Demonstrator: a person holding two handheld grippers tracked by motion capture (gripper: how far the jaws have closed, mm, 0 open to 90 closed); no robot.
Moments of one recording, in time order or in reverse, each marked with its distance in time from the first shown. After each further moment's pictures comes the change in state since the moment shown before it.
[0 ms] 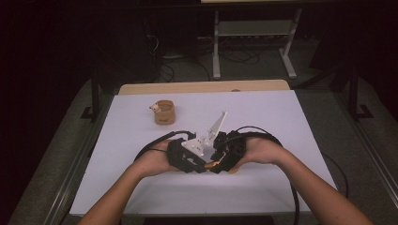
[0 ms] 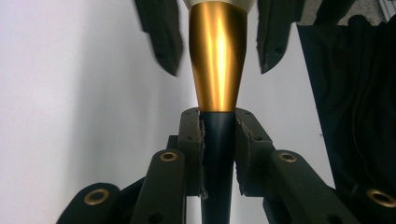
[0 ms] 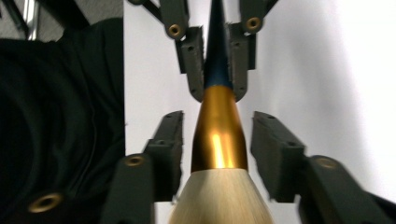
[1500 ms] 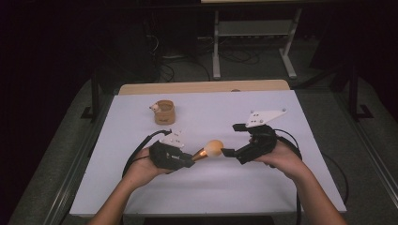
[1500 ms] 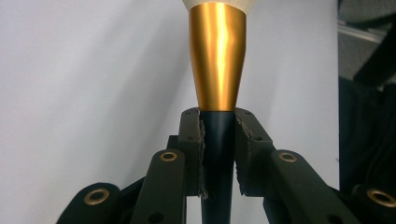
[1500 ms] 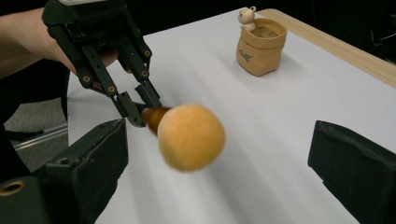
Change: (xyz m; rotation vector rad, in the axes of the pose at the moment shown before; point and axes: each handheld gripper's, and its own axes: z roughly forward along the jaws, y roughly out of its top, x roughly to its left) left arm -0.010 -0.044 -0.020 -0.182 0.175 -0.338; right arm 0.001 -0.067 -0.040 -0.585 -0.273 0.256
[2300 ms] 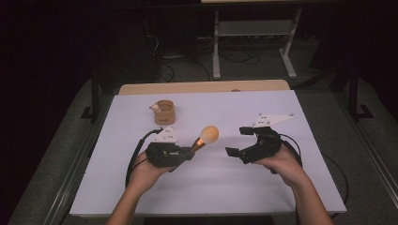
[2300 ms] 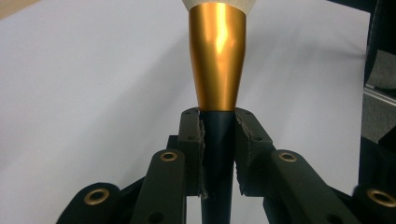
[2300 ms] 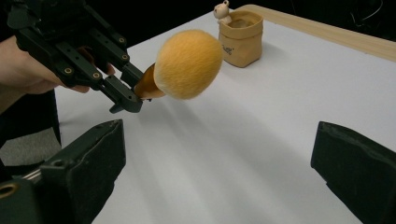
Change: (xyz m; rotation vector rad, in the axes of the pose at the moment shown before) left arm -0.005 -0.006 -0.005 -0.171 0.130 -0.133; right arm -0.006 -0.021 -0.003 -0.040 -0.040 0.156
